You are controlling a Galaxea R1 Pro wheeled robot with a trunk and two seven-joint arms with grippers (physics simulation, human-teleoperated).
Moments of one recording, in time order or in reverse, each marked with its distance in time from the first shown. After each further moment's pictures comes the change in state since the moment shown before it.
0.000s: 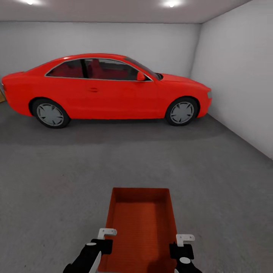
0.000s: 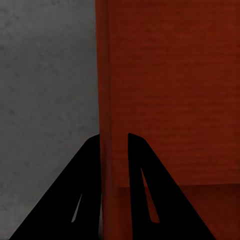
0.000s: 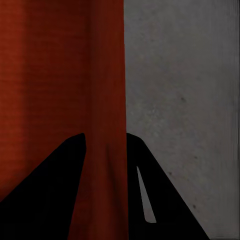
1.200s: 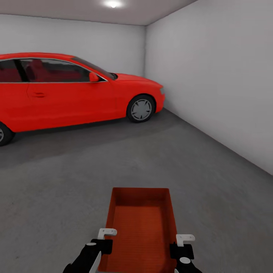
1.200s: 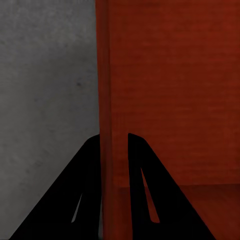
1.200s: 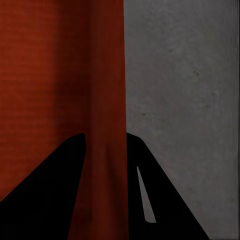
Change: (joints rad) left arm 0.000 0.000 0.001 0.000 -0.001 -0.001 0.000; right arm 0.000 0.000 0.000 0.000 0.001 0.000 0.000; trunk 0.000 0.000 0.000
